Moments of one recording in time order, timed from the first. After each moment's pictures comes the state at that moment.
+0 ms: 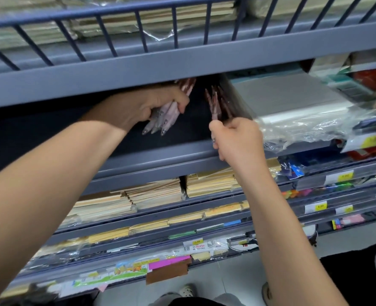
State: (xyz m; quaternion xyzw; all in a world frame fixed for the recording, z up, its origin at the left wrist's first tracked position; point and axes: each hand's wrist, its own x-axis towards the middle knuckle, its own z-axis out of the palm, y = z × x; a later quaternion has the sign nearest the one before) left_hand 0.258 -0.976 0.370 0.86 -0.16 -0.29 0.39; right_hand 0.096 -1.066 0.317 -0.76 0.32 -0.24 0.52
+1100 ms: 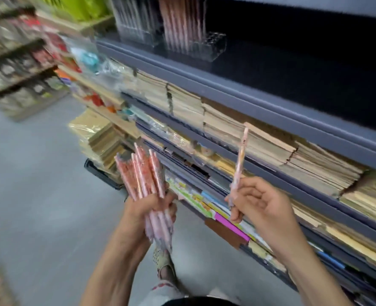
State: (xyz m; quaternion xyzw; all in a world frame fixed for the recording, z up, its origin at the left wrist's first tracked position) left_hand -0.060 -0.626 0.250 0.45 0.29 0.04 0.84; right_hand 0.014 -0.840 0.241 -0.69 -0.10 0.17 0.70
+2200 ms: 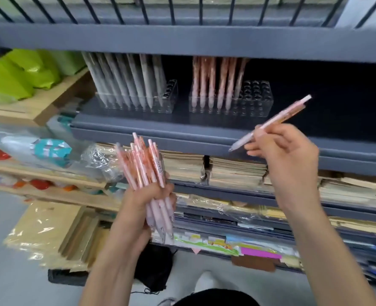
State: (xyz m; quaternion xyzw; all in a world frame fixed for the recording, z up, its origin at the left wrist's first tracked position) left_hand 0.222 -0.333 0.257 0.50 0.05 -0.16 0.85; right_hand 0.225 -0.572 0.295 -0.71 0.08 -0.25 0.66
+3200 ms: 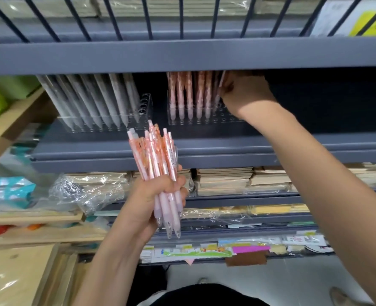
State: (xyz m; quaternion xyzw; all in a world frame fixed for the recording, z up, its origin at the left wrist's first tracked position) left_hand 0.274 -0.353 0.276 0.52 -0.02 -0.28 0.81; right_hand 0.350 -0.582 0.363 -0.97 0.15 -0.16 0.14
